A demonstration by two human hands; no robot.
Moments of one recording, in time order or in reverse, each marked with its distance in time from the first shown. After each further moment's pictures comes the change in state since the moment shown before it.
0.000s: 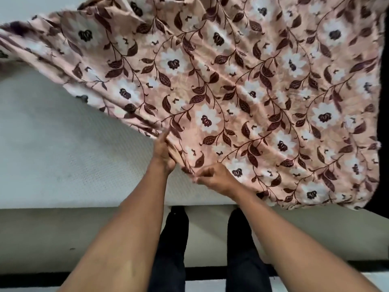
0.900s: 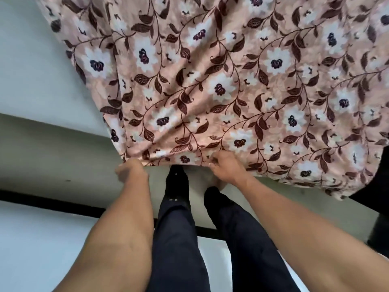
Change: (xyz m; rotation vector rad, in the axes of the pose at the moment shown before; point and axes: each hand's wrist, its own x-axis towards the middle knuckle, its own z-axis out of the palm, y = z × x) left_hand -0.122 -0.100 -0.187 0.089 1.232 -0.096; right_hand -0.054 0.053 0.067 -0.808 0.023 0.090
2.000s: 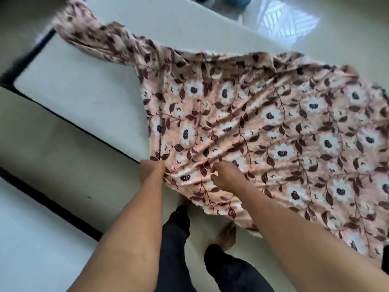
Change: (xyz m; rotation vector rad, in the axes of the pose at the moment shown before) left_hand -0.038 0.100 -0.078 0.255 -0.186 0.332; right_hand -0.029 -0.148 -0.115 -0.284 0.096 -0.275
